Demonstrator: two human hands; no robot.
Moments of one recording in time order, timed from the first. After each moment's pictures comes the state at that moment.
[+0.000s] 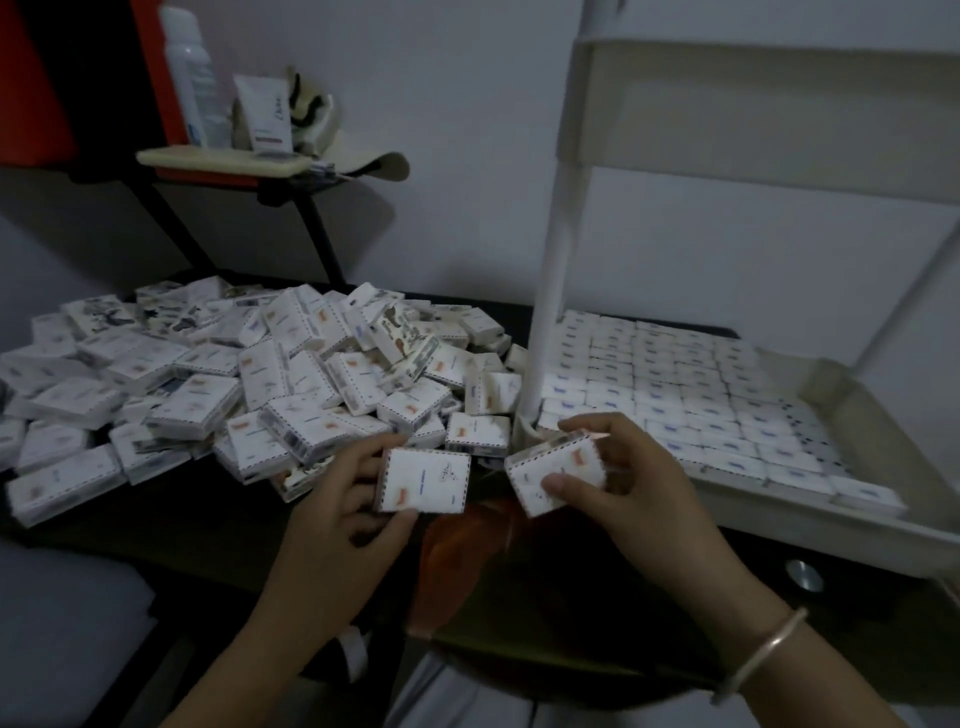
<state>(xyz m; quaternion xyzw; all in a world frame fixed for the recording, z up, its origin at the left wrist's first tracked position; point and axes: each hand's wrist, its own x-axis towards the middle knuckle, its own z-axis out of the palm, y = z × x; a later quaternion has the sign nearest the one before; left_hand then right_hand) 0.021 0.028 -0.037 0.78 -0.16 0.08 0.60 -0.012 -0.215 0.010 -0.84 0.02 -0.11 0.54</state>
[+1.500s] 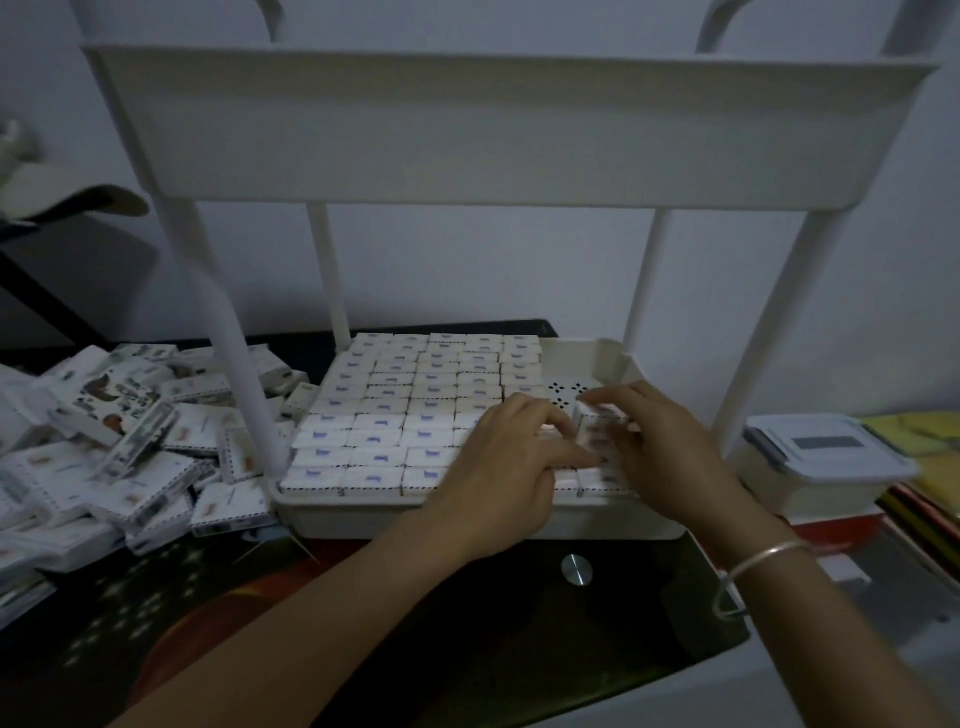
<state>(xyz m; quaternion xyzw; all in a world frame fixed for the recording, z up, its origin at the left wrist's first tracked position) 0.052 -0.268 -0.002 0.77 -0.56 0.14 0.28 -0.032 -0.430 0.016 -0.95 0.11 -0.21 0.21</state>
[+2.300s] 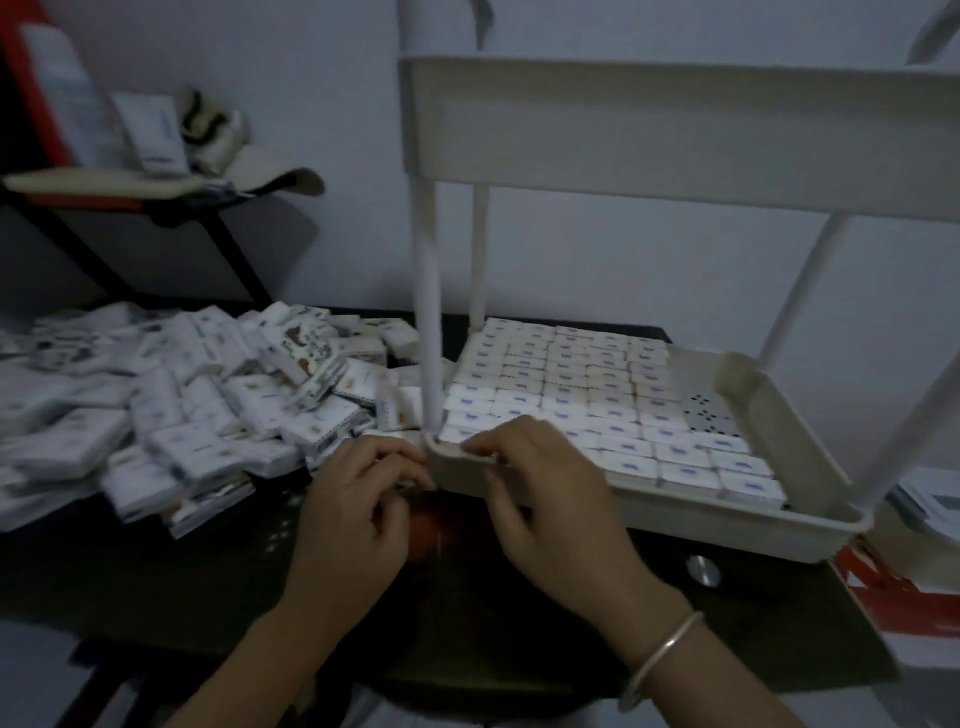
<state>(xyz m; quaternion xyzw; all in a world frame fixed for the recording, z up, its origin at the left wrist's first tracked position) 0.044 -0.059 -0.036 0.83 -0.29 0.28 0.38 -0.013 -0.241 0.008 -0.93 -0.16 -0.26 0.23</state>
